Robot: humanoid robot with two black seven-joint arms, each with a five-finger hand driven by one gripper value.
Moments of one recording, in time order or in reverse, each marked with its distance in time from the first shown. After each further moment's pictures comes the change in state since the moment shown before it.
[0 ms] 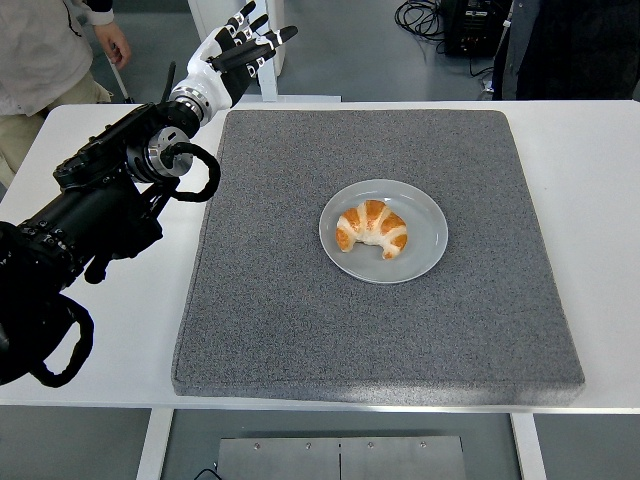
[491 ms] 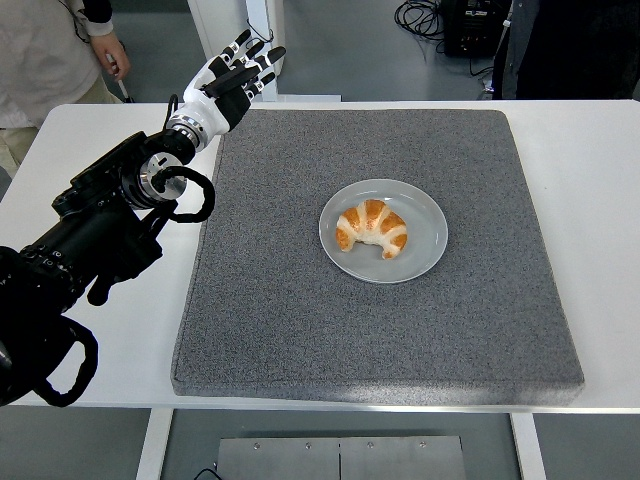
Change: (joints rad) left arm 0.074 0.000 -0.089 0.000 -0.039 -0.082 0.014; right arm 0.001 0.000 -0.001 0.006 0.000 -0.001 0.001
